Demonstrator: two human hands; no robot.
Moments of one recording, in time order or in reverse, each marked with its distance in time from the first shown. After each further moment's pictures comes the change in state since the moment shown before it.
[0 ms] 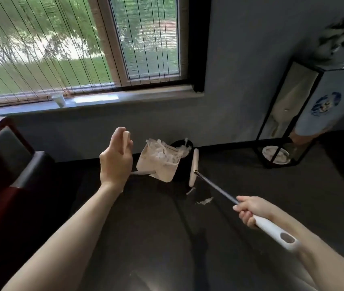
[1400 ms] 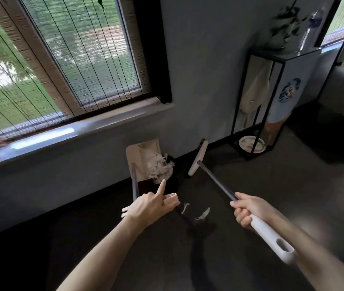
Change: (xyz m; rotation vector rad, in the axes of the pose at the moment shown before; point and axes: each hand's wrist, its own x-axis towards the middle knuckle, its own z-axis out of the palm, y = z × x) left_hand 0.095 -0.083 0.152 0.621 -1.099 0.240; right_hand 0.055 -0.105 0.061 0.543 0.170 -0.196
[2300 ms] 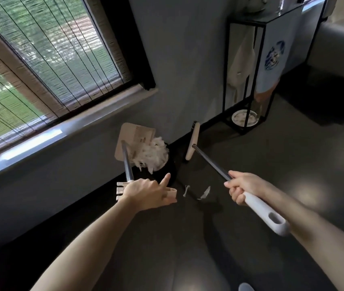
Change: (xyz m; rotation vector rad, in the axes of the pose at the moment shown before) left_hand 0.014 0.011 0.005 0.605 -0.040 0.395; right_hand -0.001 0.007 -0.017 -0.039 0.013 0.008
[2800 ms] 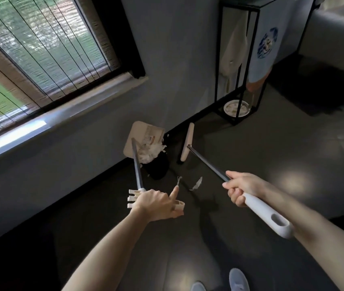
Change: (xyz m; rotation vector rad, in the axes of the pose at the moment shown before) left_hand 0.007 0.060 0.043 0.000 -0.077 0.127; right_hand 0.000 0.021 -0.018 -0.031 0.003 0.067
